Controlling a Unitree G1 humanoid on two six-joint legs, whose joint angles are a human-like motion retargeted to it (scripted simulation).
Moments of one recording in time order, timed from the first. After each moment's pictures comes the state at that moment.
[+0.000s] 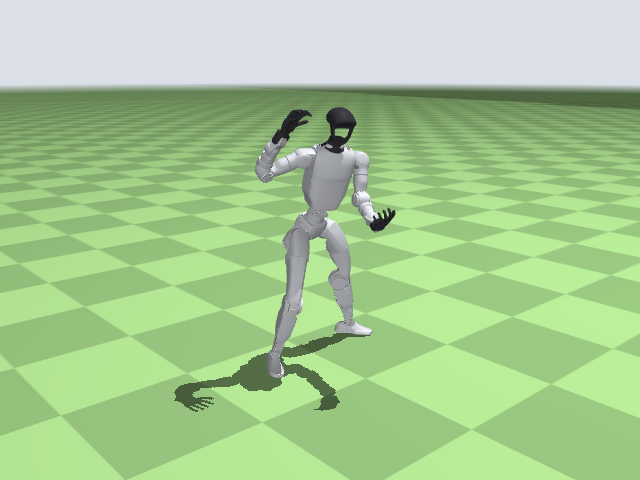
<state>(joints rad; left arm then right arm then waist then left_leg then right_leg) -0.59 0.00 0.06 0.68 -1.11 -0.15 -0.75 0.04 -1.09 -1.21 -0.50 0.12 -0.43 -0.15 -0.42 0.10 -0.29 -0.58 0.45 0.73 0.07 0.36 -0.26 -1.07 -0.64 -0.31 0.91 -0.29 0.11</state>
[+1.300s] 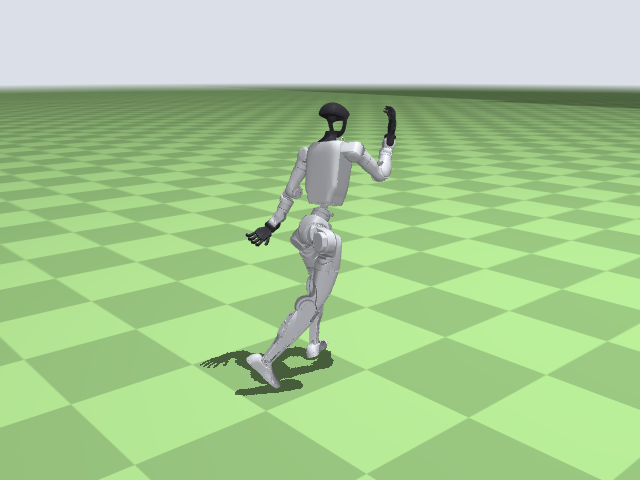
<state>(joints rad) 0.11 0.37 -0.01 1.59 1.11 0.19 -0.69 -1.07 -0.30 0.06 -0.03 1.08 -0.54 0.16 0.22 -0.10 -0.40 -1.11 0.53 0.43 0.68 -0.15 -0.24 -0.35 0.17 -0.30 0.42 0.12 0.26</state>
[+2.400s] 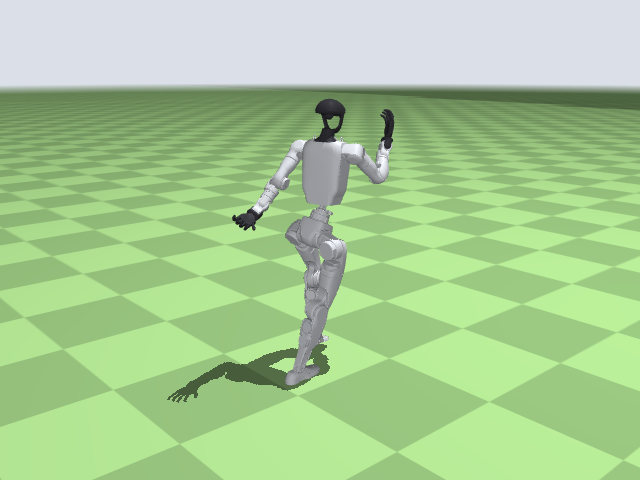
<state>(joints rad) 0.68 0.22 -0.01 1.52 1.15 0.13 -0.66 -0.87 -0.38 0.11 0.02 1.10 -0.46 0.14 0.10 -0.15 -0.30 -0.94 0.11 0.34 0.60 0.14 -0.21 -0.30 0.07 -0.05 0.16 -0.34 -0.07</state>
